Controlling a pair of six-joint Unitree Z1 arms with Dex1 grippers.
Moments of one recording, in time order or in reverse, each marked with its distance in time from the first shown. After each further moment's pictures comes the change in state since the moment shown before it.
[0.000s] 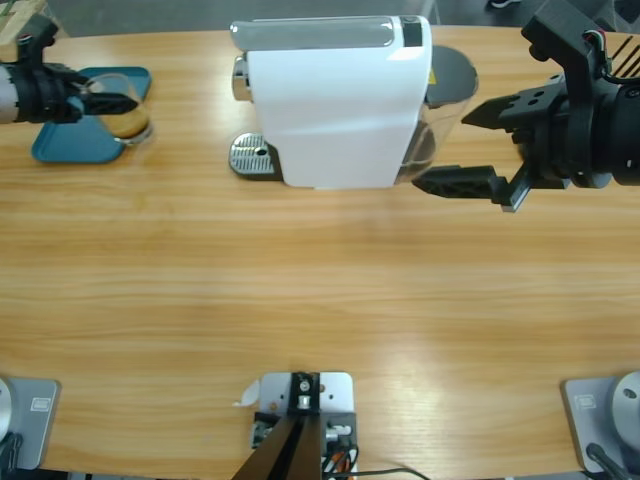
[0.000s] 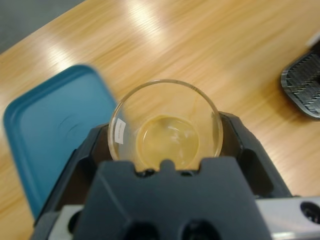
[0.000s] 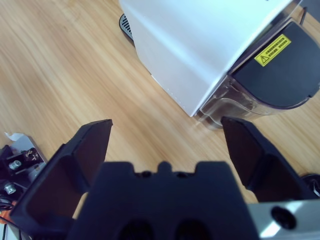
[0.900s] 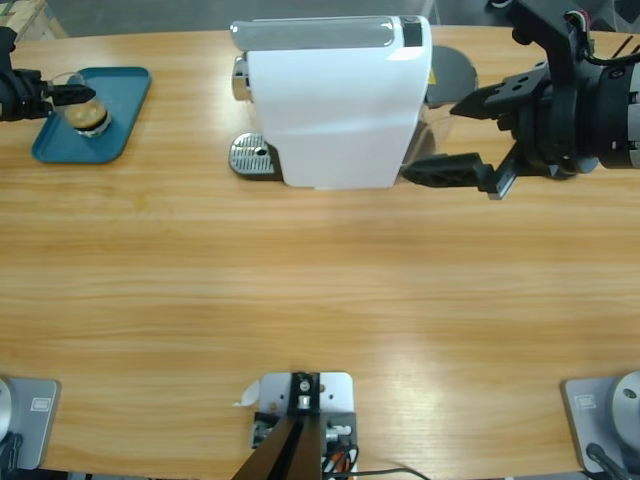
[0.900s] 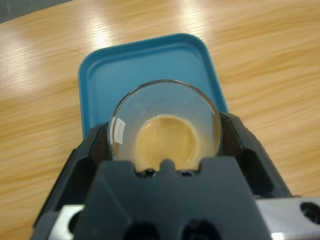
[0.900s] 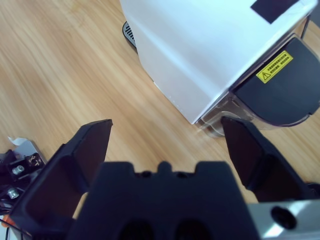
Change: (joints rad) arm 0 0.198 0.161 0.007 -0.206 0.044 -0.103; arm 1 0.000 0.042 -0.052 0.016 0.013 -0.011
